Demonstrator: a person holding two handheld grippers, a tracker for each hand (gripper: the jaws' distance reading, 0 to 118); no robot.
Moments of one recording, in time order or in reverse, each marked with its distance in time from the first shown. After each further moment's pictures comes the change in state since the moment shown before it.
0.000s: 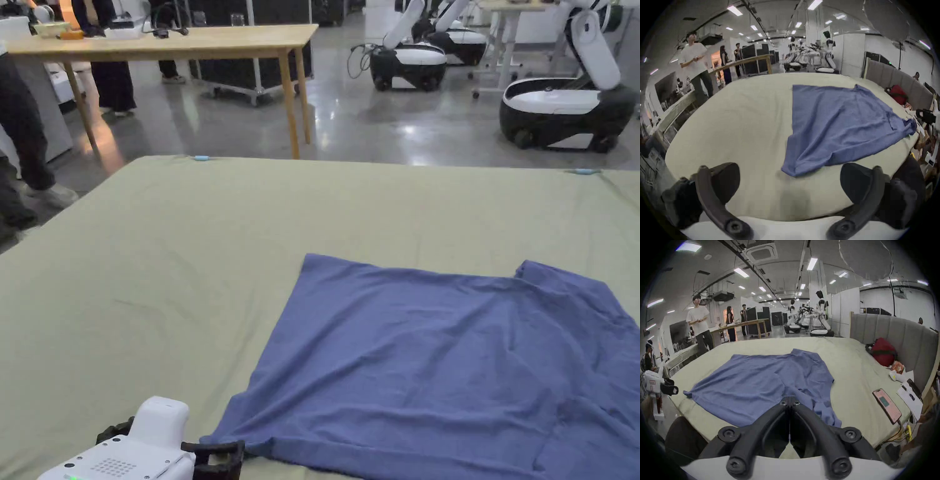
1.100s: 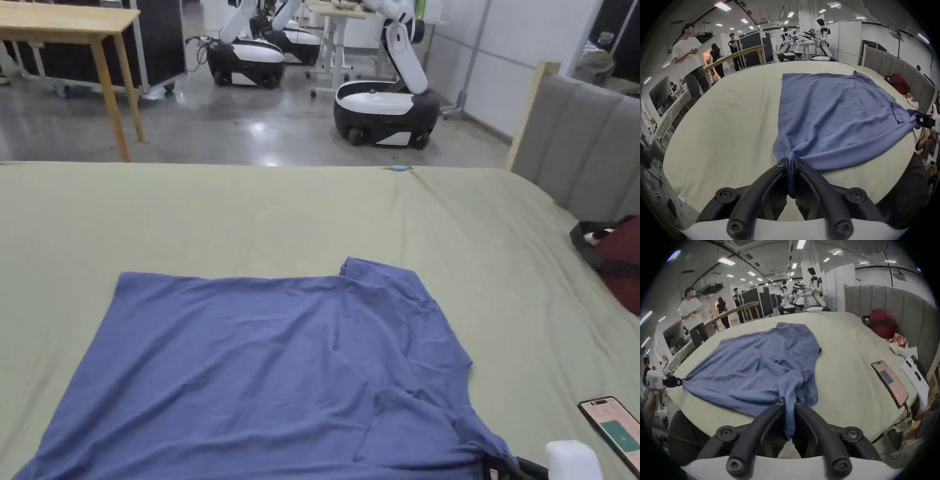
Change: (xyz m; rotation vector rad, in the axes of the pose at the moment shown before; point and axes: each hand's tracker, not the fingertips) left arm 0.057 0.030 -0.022 -0.163 -0.012 -0.042; right arm 0.073 -0.022 -0.015 -0.162 0.019 -0.110
